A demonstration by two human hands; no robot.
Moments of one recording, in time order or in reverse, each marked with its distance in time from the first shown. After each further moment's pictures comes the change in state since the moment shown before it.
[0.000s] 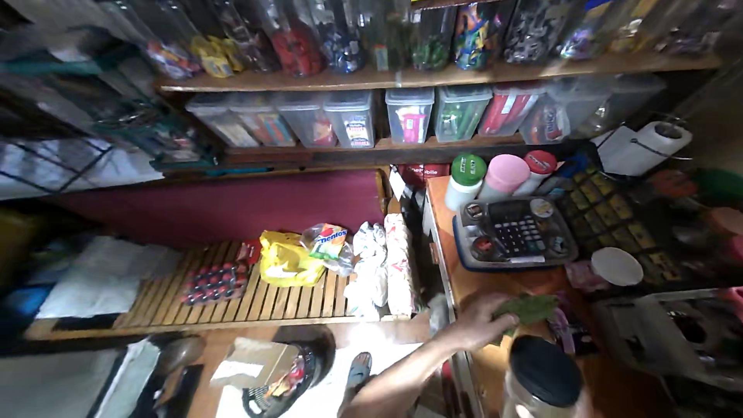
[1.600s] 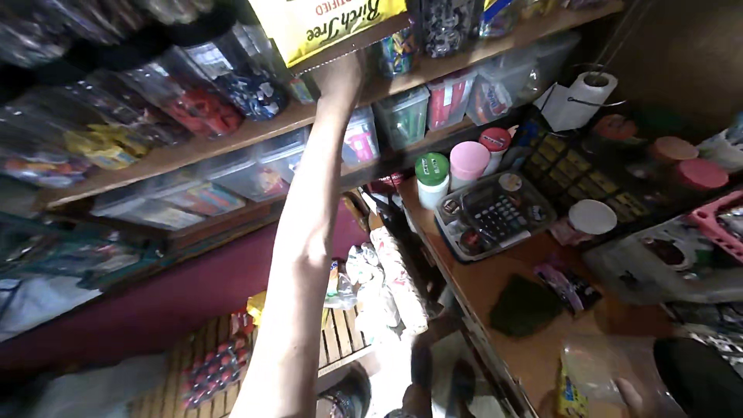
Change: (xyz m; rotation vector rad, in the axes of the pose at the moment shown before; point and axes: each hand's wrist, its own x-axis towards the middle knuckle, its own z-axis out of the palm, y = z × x) left_hand 0.199 0.291 -0.317 1.349 0.928 0.209; right_hand -0.019 -0.028 0.024 0.326 0.647 0.390
